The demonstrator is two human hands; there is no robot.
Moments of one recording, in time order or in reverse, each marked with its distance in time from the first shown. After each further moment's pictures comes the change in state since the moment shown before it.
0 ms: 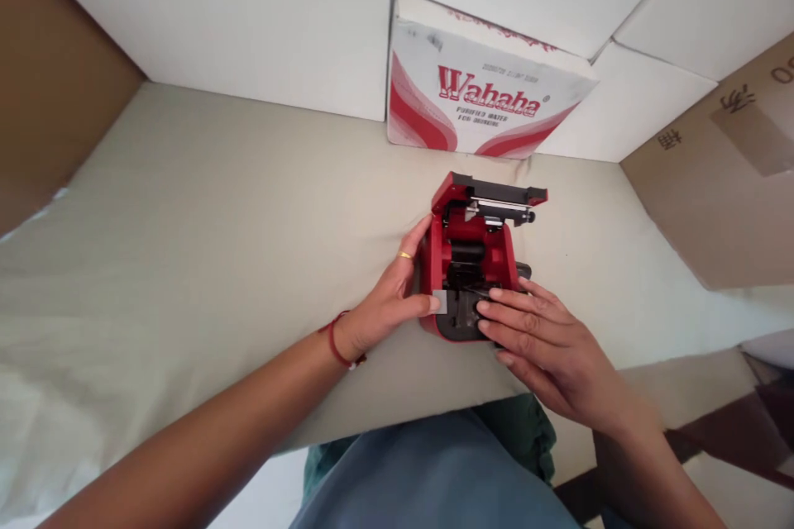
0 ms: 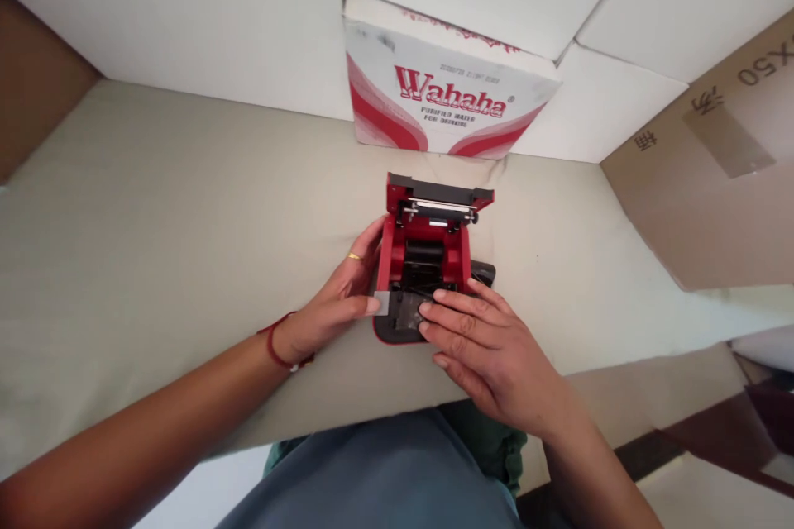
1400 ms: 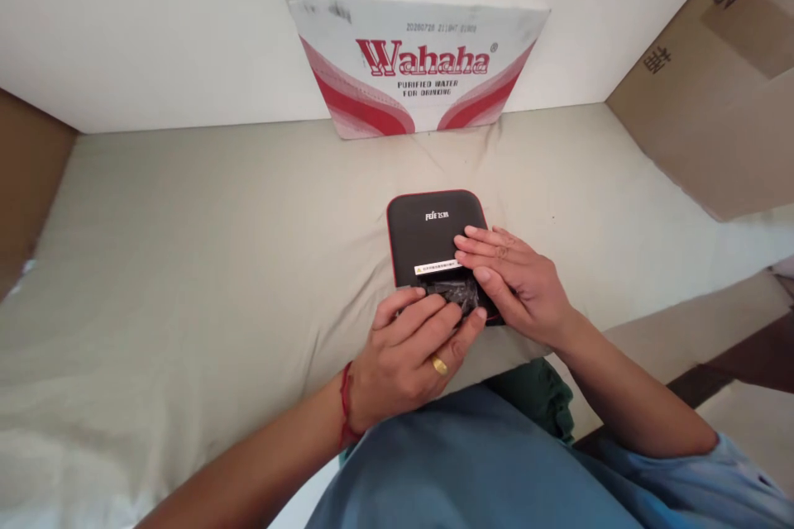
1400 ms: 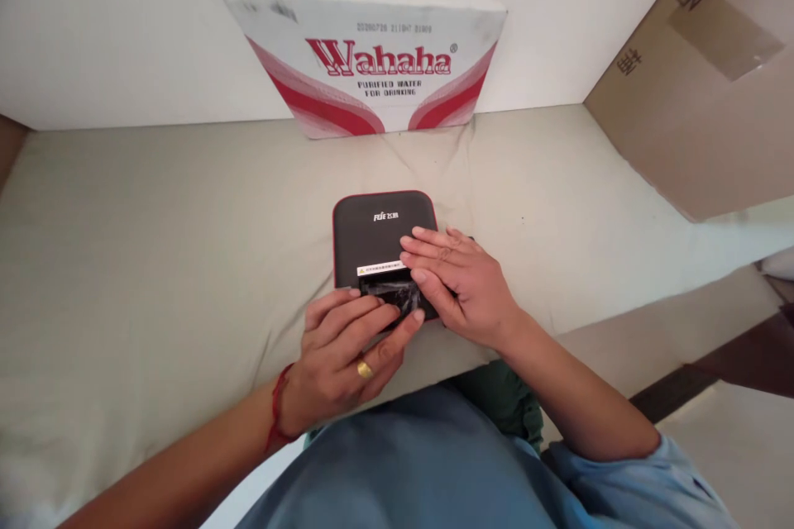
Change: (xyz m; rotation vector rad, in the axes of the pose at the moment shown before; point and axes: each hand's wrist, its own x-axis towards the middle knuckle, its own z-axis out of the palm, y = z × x) left_hand -0.027 0.047 0.067 1.234 0.015 0.702; right_hand 0.007 0.032 0.039 0.178 0.290 0.330
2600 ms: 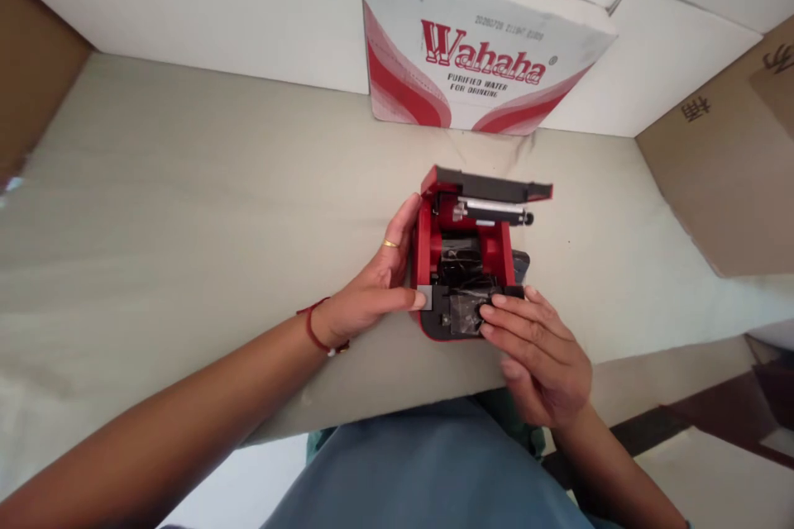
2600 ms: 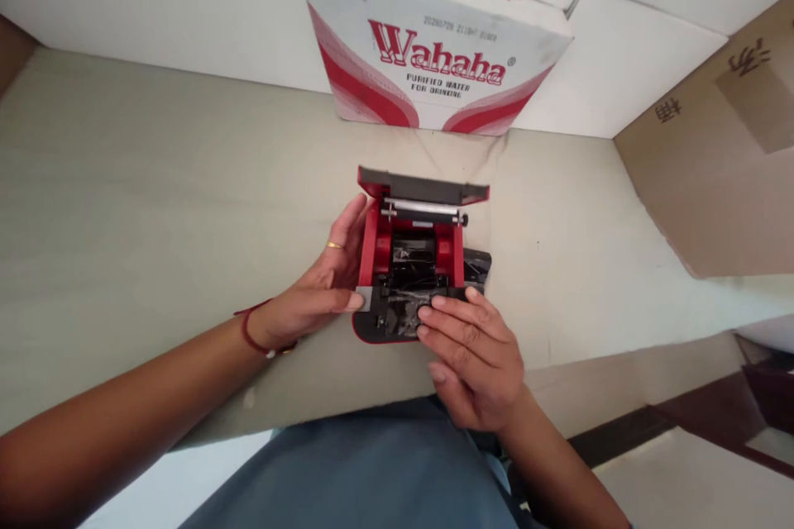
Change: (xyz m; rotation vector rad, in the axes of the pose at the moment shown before) left_hand -0.023 -0.082 0.023 -1.265 -0.071 -0.742; right_hand -0.044 -0.031 -0.007 -0.054 0.010 -0.177
